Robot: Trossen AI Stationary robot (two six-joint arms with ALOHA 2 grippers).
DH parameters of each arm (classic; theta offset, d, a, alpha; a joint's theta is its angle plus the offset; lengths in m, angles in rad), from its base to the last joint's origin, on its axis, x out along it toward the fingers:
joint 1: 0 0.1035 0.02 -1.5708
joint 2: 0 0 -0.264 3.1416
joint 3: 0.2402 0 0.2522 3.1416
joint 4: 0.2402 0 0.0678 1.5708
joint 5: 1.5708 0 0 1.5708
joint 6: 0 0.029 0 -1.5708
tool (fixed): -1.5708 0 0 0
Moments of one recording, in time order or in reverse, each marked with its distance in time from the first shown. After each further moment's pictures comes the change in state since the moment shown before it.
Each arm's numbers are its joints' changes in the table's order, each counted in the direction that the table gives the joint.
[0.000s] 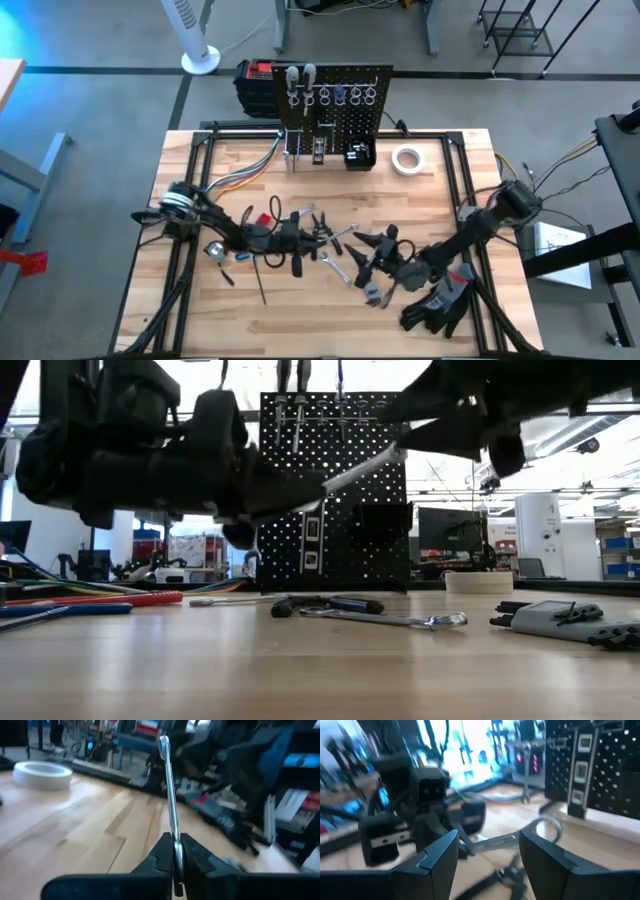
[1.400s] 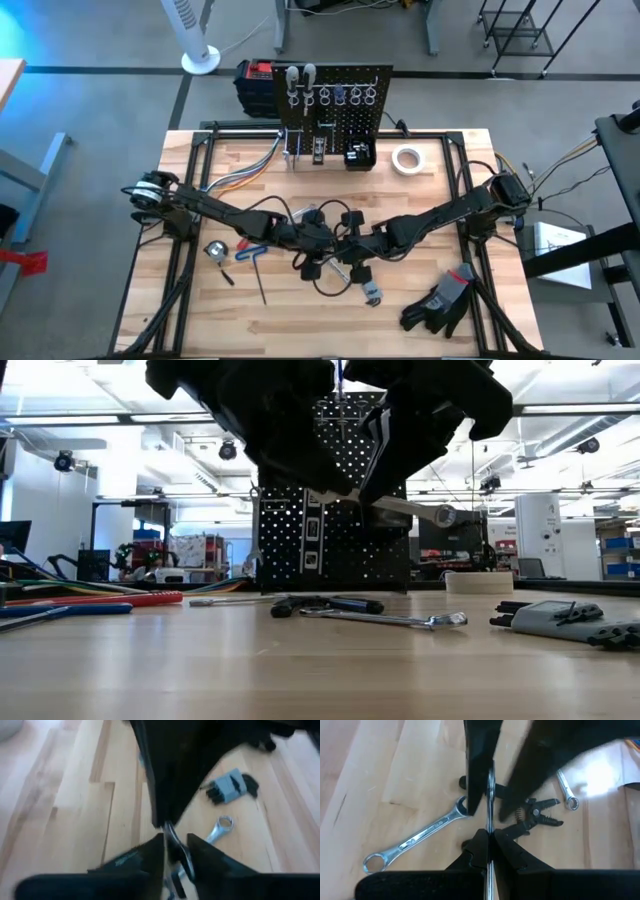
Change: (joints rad) left arm 0.037 -0.238 0.561 1.500 -0.183 0.148; right arm -0.280 0.012 0.551 1.373 0.862 -0.397
